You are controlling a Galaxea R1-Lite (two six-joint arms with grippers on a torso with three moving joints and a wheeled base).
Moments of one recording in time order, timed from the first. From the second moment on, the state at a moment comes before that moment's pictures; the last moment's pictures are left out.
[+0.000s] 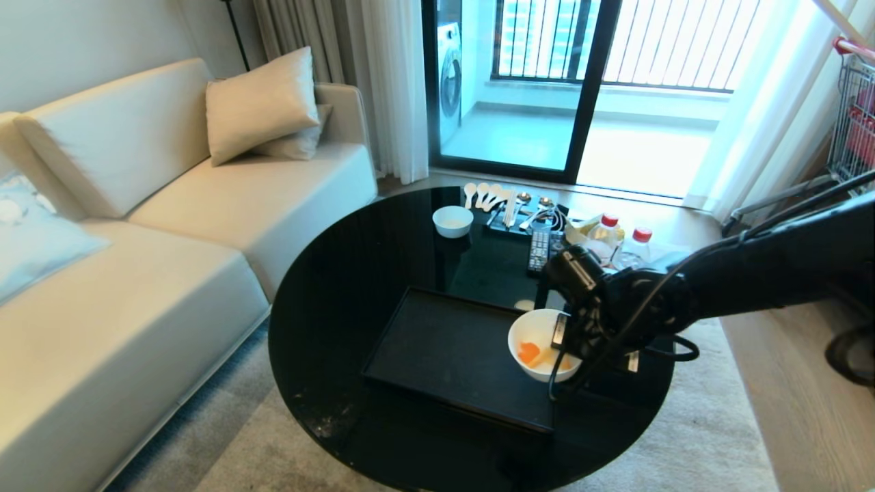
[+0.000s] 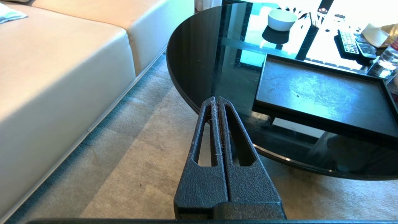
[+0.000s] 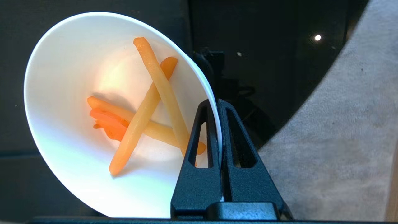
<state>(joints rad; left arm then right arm) 0.00 0.00 0.00 0.00 0.01 -0.08 0.53 2.05 -1.27 0.29 -0.39 0.83</state>
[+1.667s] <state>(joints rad) 0.00 0.00 0.00 0.00 0.01 -0.08 0.30 1.27 -0.54 0.32 -0.41 1.00</state>
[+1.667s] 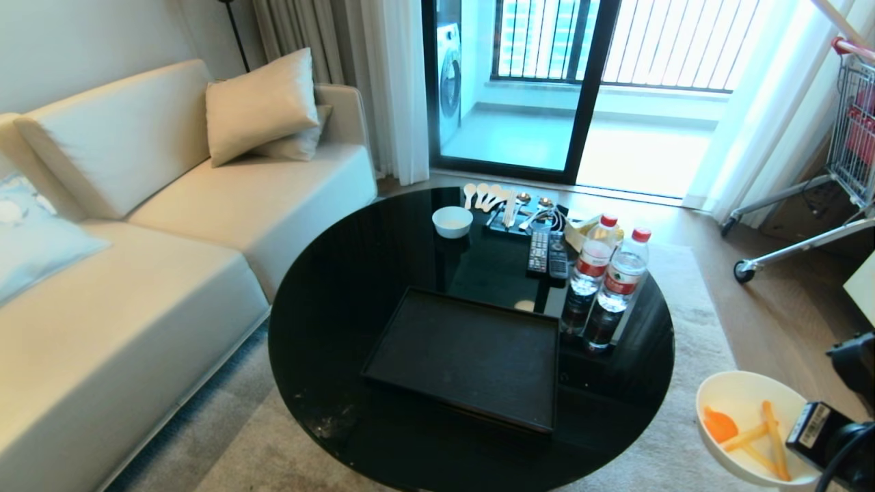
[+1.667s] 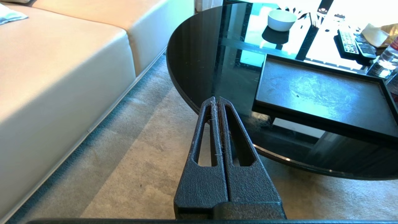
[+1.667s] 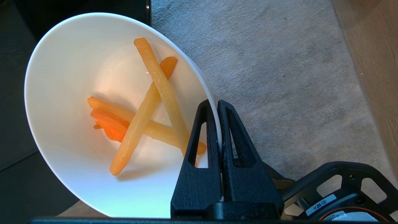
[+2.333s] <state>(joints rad) 0.00 0.00 0.00 0.00 0.01 -0.08 0.30 1.26 -0.47 0.25 -0.40 1.00</state>
